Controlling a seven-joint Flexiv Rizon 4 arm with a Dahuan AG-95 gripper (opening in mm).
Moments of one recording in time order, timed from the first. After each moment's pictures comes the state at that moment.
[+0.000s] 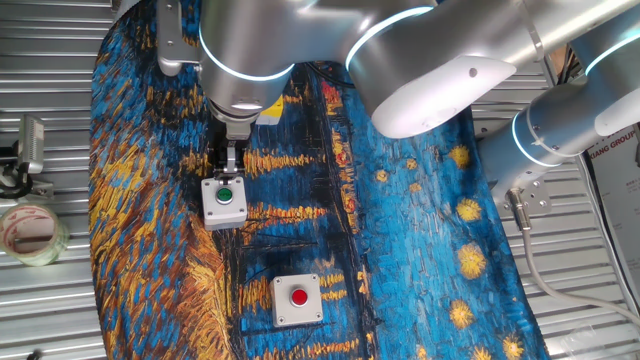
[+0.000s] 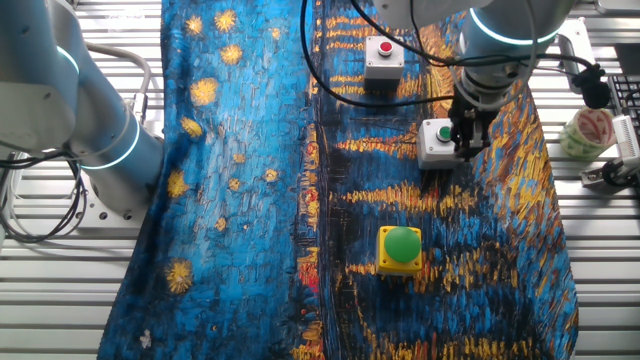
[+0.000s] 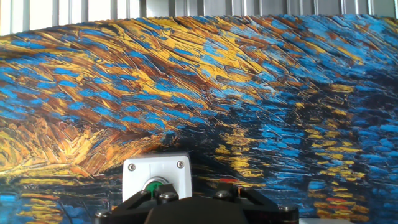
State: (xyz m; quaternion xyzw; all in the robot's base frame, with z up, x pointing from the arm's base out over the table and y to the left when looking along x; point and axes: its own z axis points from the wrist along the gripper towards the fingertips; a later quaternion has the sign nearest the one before) arm 0.590 0.006 0.121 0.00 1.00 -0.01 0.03
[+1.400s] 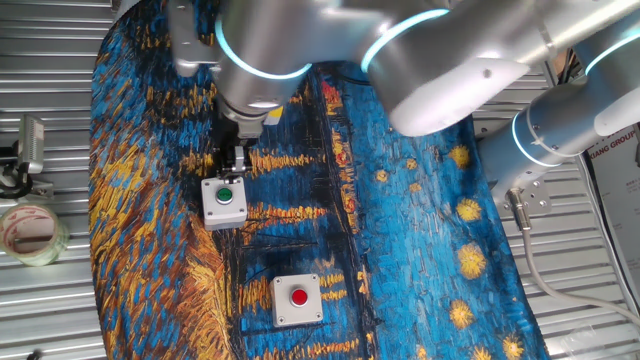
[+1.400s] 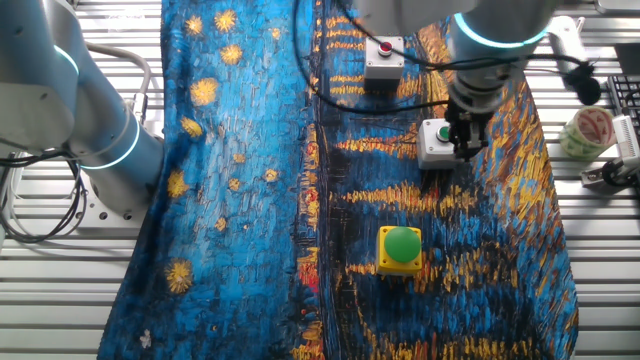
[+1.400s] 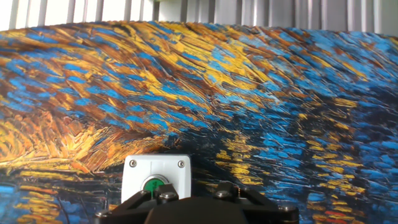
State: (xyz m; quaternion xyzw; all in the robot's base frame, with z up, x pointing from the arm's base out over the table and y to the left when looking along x) arm 0.587 0.006 0.122 -0.03 1.00 0.00 0.07
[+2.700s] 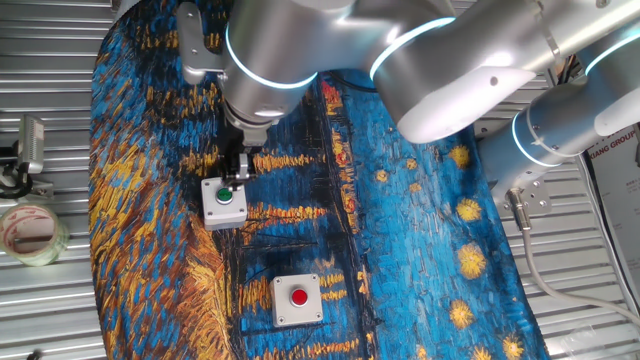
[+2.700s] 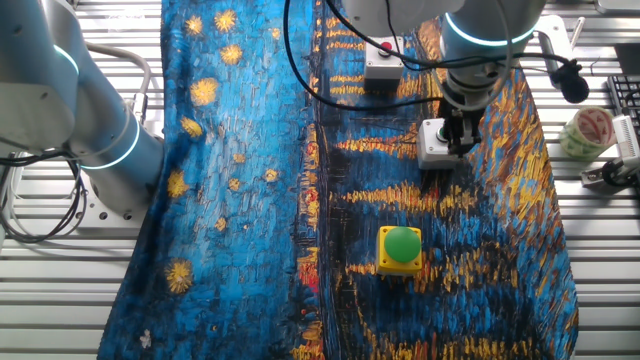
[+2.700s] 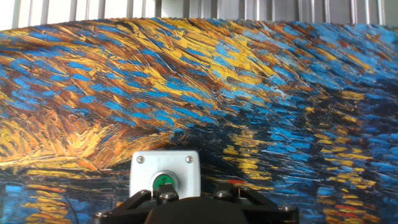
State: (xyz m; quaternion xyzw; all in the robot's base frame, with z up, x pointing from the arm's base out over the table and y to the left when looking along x) arm 0.581 0.020 0.117 -0.02 1.00 0.00 0.06
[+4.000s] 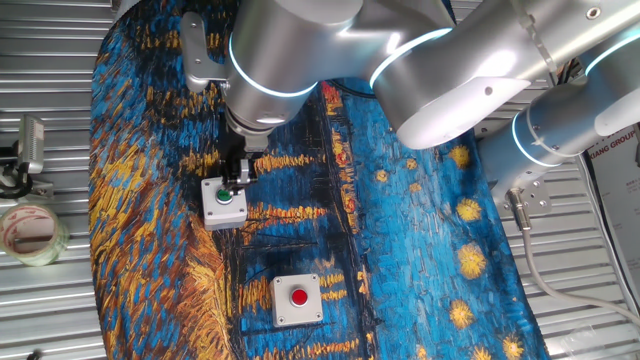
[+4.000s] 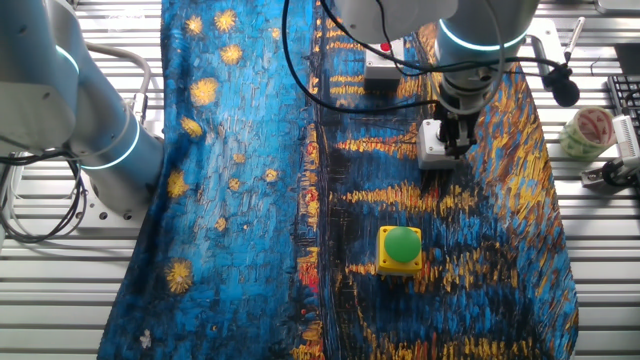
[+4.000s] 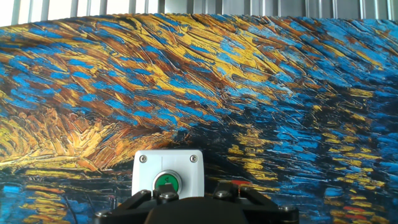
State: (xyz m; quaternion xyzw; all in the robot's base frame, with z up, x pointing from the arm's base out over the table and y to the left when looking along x) arm 0.581 0.020 0.105 -0.02 1.00 0.00 0.07
